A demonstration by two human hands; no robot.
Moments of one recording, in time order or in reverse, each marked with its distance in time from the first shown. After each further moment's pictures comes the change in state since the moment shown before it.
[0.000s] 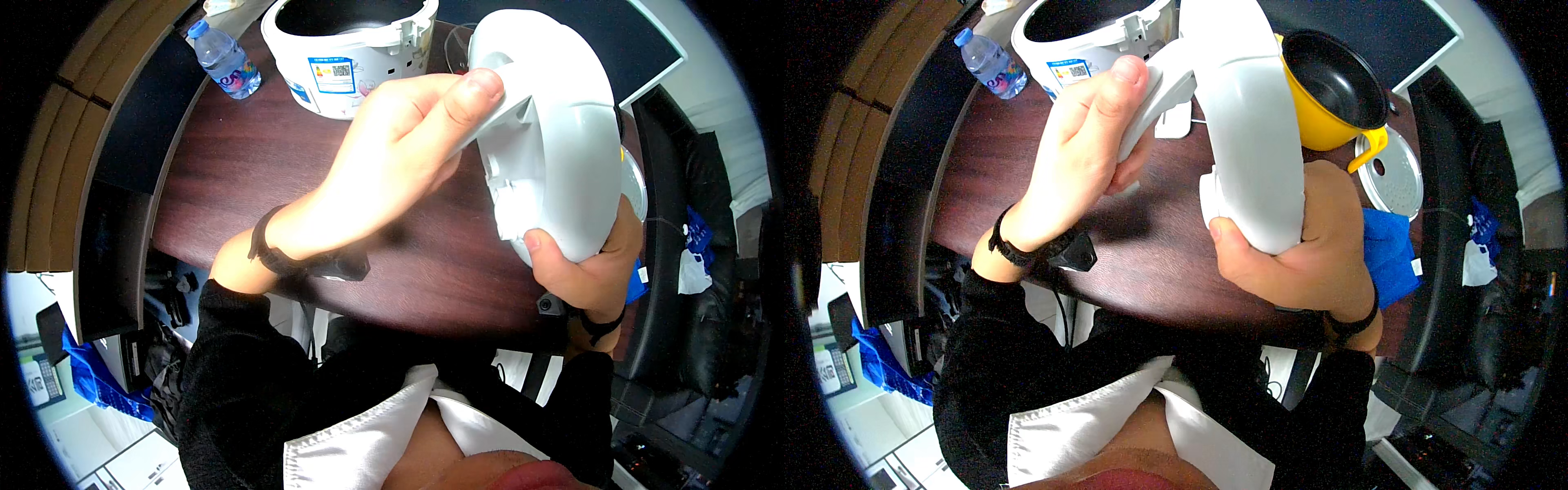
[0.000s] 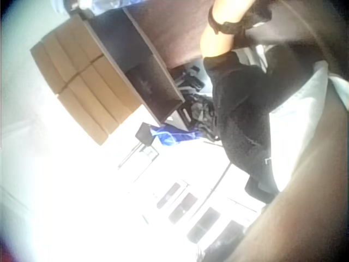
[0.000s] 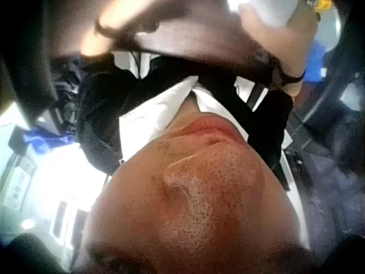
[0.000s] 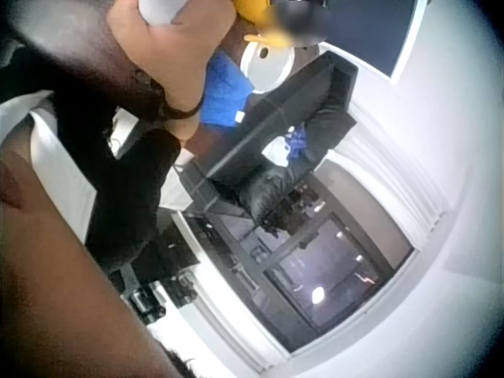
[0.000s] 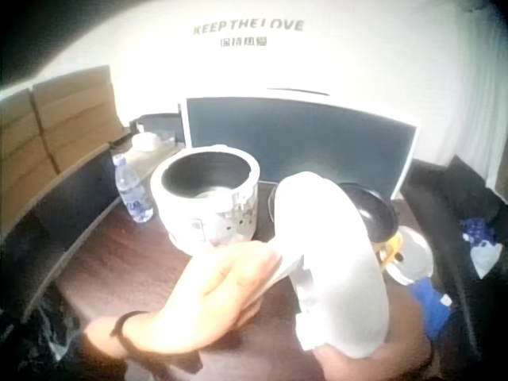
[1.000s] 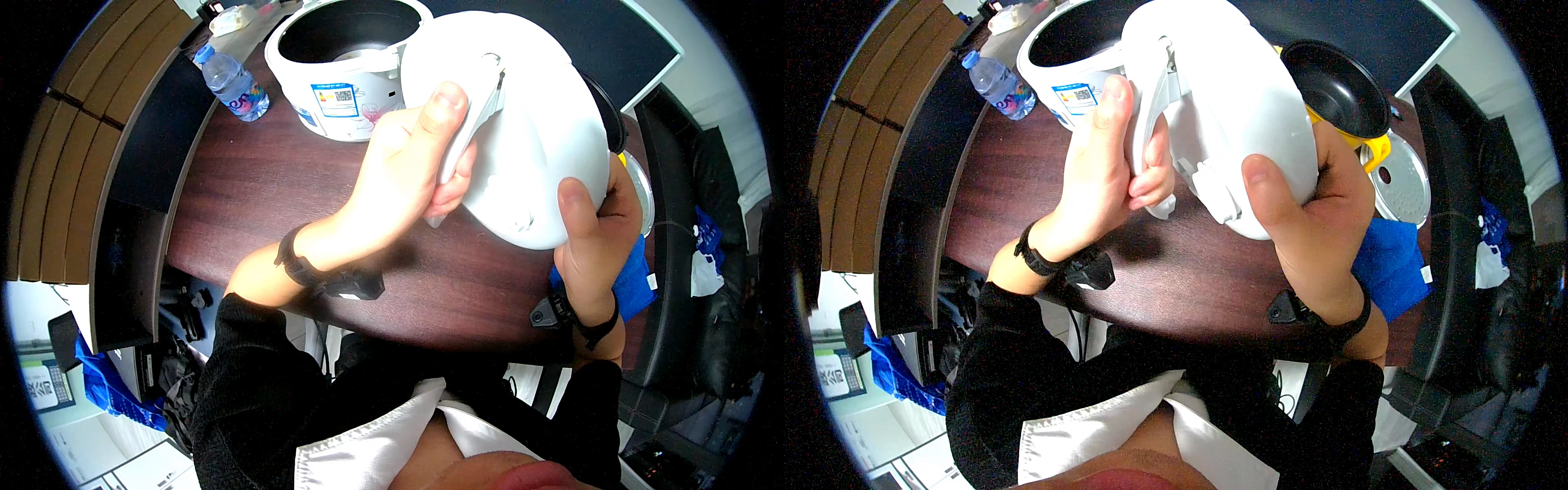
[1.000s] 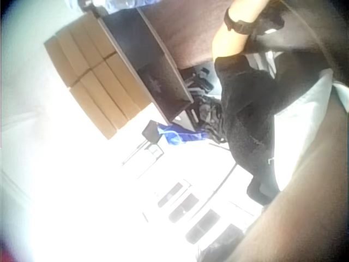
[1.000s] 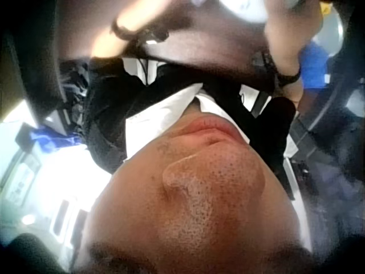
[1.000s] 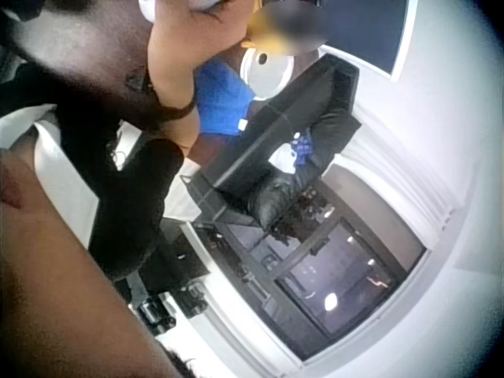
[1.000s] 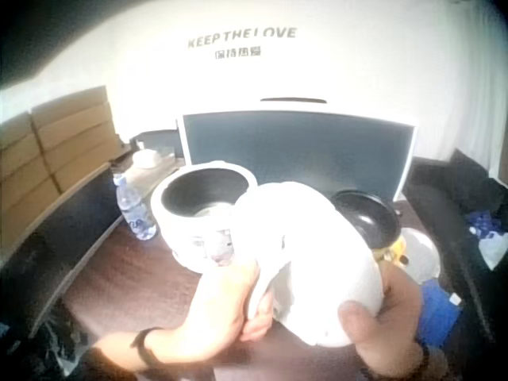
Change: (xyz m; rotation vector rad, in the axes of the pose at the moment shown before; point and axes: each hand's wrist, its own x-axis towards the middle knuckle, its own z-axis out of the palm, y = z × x) left_hand 0.011 -0.020 0.012 -0.210 0.093 -0.037; right_hand -0.006 0.024 0.023 0.386 0.489 0.291
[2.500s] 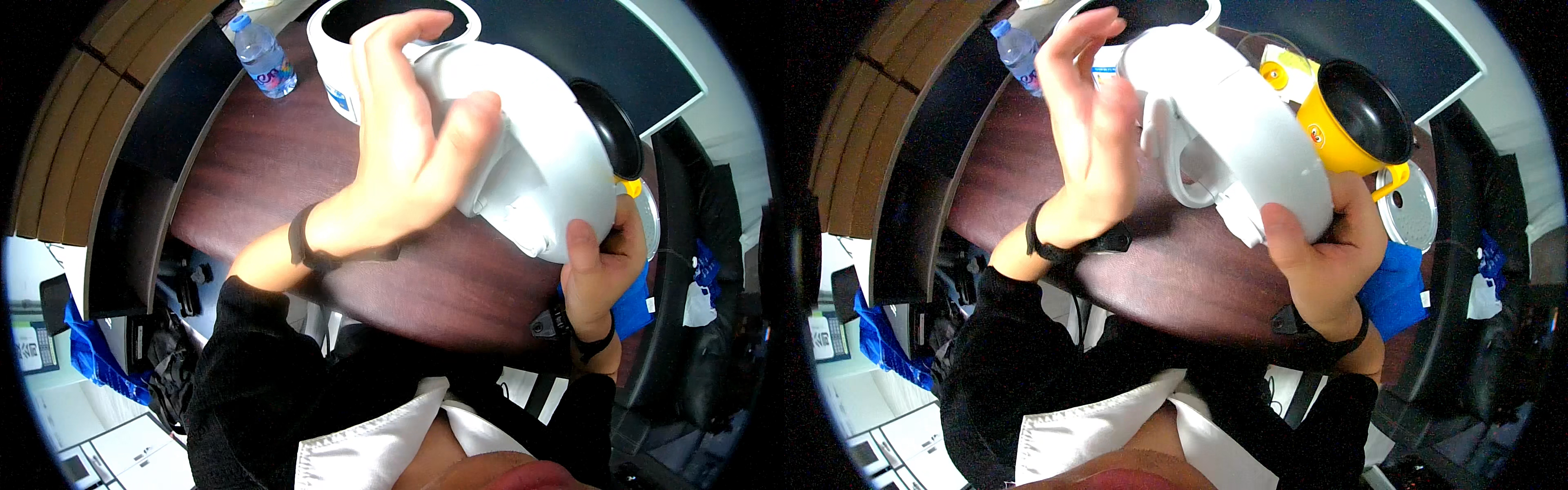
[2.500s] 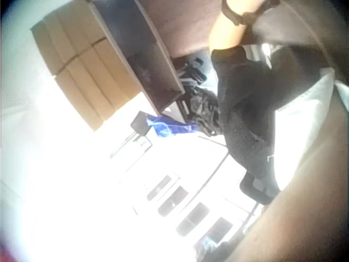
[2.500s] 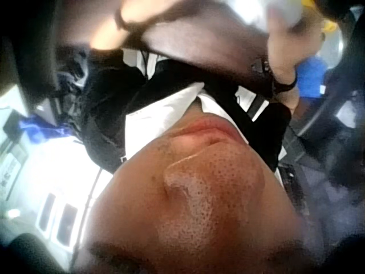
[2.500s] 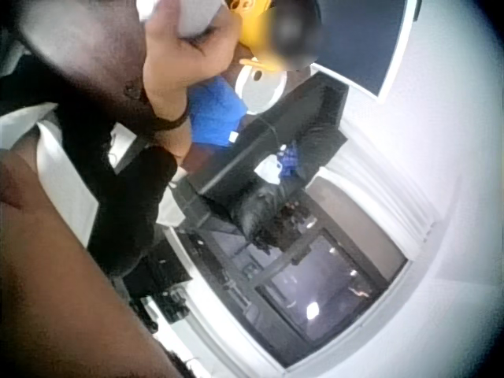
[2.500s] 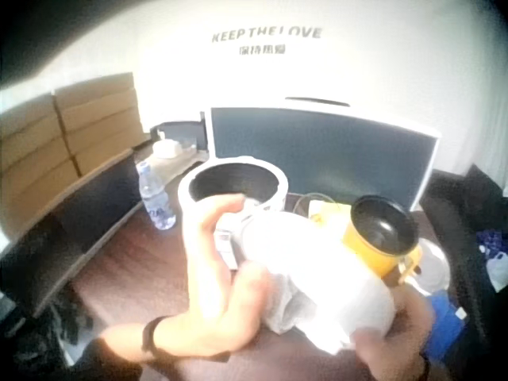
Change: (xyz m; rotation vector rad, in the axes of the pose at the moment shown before) left_hand 0.011 0.000 -0.041 0.777 0.371 0.954; right_hand -0.017 0.003 0.004 -0.096 -0.089 -0.081
